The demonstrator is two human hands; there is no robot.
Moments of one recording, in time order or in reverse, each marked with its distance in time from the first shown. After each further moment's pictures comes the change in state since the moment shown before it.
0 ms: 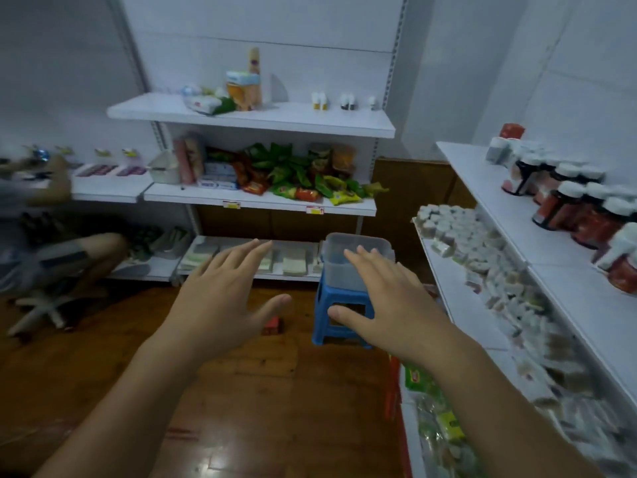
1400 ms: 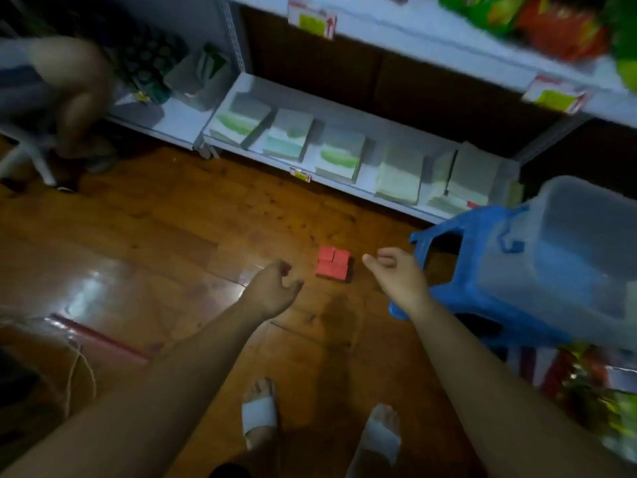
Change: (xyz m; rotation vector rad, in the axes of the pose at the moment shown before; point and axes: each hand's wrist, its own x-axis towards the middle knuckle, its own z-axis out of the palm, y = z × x) left_hand 0.332 -0.412 0.627 -0.596 -0.584 -0.756; right_hand 0.596 0.142 0.583 0.594 -0.418 0.559
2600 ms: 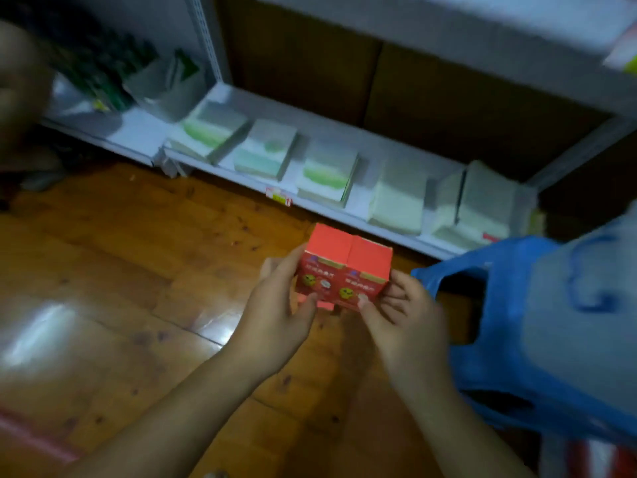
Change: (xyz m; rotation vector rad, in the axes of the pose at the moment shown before) left_hand 0.076 0.047 0.052 -0.304 0.324 0.522; right_hand 0.073 0.056 0.038 0.314 0.286 -0.299
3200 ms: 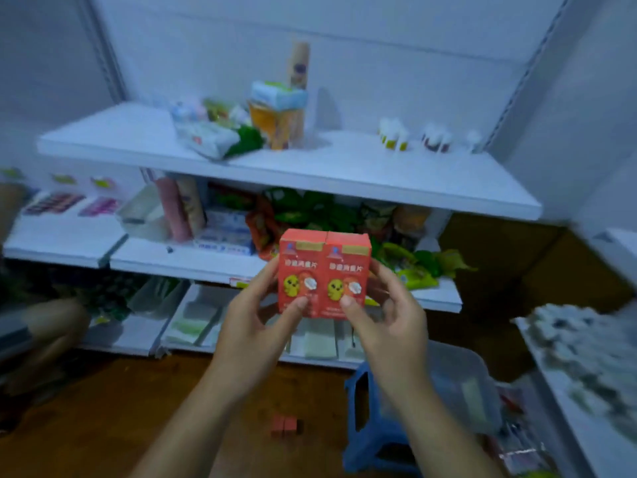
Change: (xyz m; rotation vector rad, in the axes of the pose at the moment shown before) left_hand -0.060 0.514 -0.281 -0.339 0.014 0.410; right_hand -0.169 -0.509 -0.248 0.338 0.265 -0.390
